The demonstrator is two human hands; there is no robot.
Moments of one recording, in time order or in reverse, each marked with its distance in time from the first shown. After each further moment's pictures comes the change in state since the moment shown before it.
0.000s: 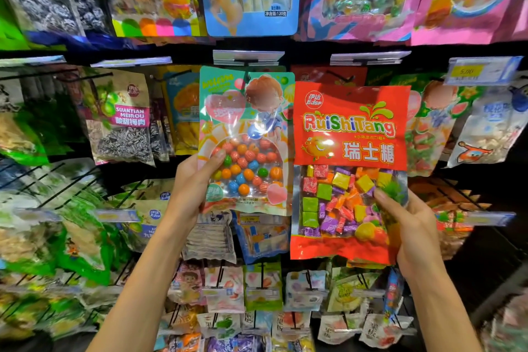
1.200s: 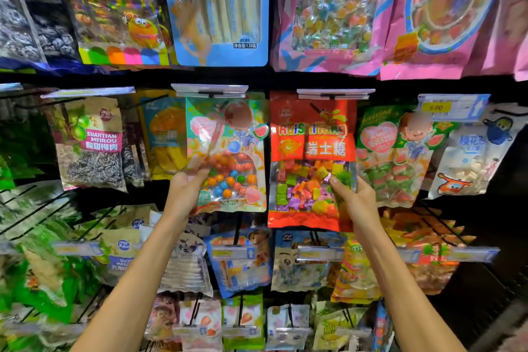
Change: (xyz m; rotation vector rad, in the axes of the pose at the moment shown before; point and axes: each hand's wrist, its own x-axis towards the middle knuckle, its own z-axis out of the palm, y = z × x) left_hand 0.084 -0.043 0.020 0.159 0.168 0.003; right_hand 0.132 0.025 0.013 -0.159 -0.082 -0.016
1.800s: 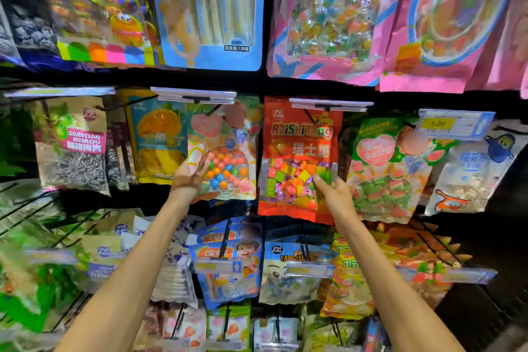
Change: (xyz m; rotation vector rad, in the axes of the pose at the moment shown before) left_hand 0.067 -0.032 0.030 0.076 0.067 -0.001; right_hand 0.069 0.025 0.013 -0.134 -0.091 0.055
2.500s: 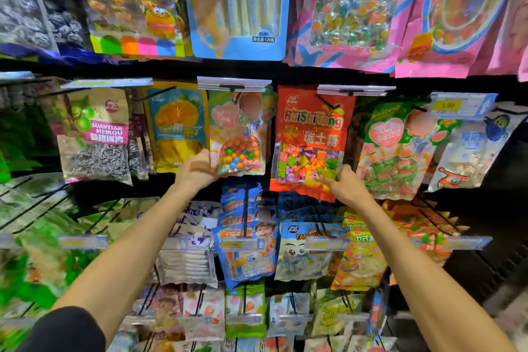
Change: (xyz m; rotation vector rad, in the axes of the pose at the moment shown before) left_hand 0.011 0.014 -0.045 1.035 -0.154 0.028; right_hand -0.024 -0.018 0.005 -0.850 -0.031 0.103
